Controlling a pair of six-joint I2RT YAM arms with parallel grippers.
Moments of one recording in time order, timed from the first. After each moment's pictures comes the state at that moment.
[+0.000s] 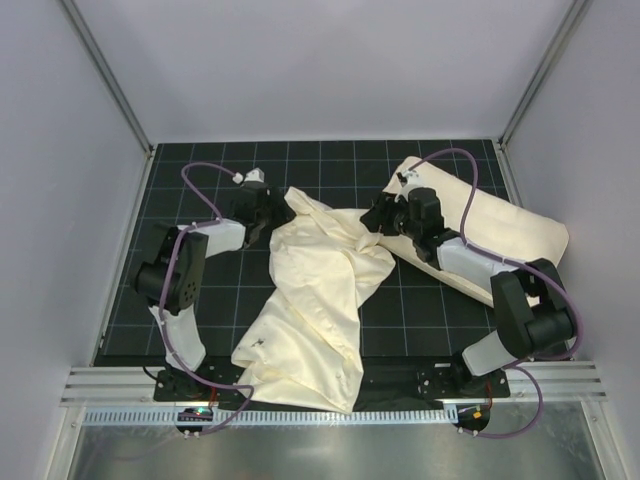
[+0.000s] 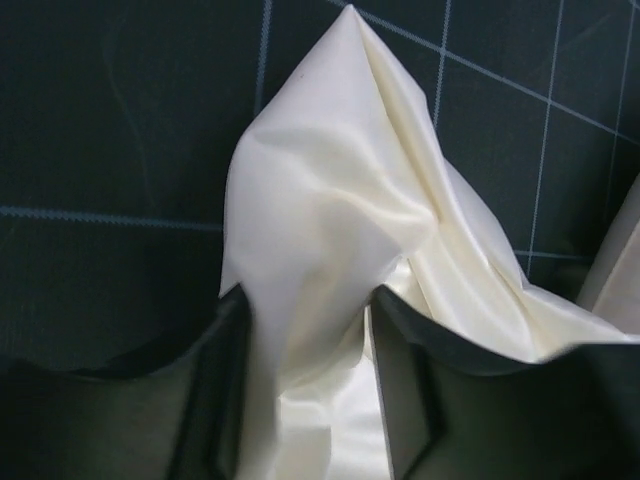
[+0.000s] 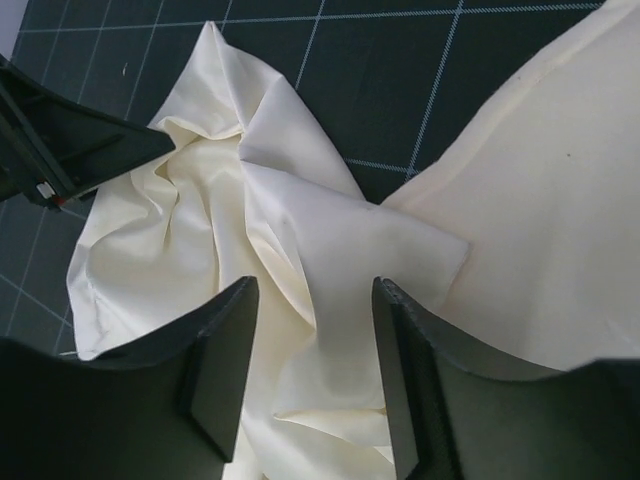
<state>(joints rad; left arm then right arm) -0.34 1.86 1.01 0.22 0.02 -0.69 0.34 1.51 0.78 0.30 -0.22 0.44</state>
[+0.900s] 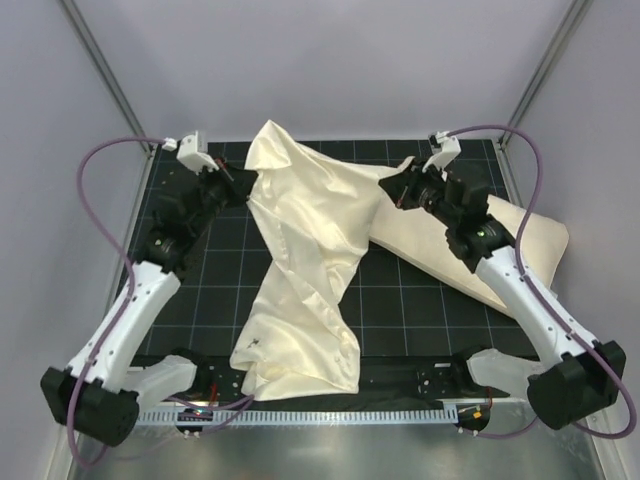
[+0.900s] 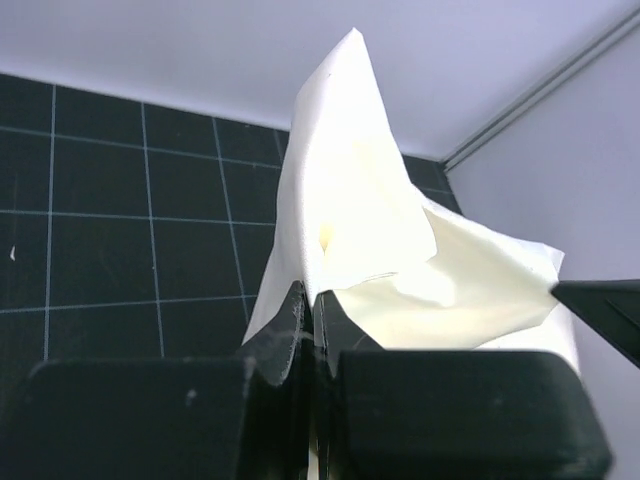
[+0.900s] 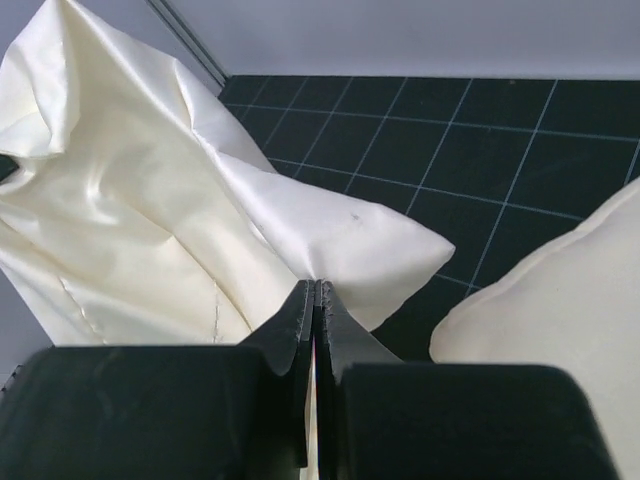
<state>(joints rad) -0.34 1.10 1.07 -0.08 0.03 -0.54 0.35 1.16 1.03 -0.04 -0.24 0.41</state>
